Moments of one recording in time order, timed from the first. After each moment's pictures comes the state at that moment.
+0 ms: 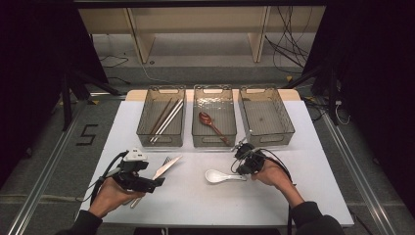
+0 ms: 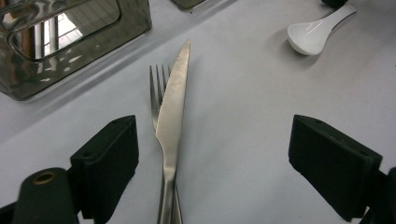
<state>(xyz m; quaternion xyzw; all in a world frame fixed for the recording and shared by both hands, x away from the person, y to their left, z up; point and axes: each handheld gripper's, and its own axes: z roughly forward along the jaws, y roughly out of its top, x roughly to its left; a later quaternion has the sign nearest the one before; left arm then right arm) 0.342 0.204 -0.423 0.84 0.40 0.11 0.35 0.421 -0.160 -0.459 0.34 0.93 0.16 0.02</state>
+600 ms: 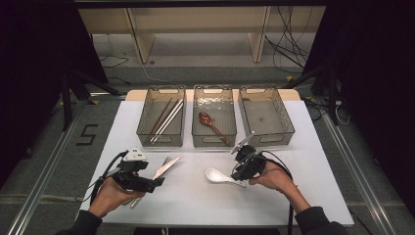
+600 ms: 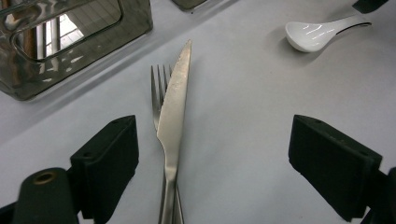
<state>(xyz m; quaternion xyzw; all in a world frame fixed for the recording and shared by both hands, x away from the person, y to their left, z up) 0.343 0.205 -0.423 0.84 0.40 0.11 0.34 0.404 -0.155 -0.440 0.30 0.93 0.21 0.00</state>
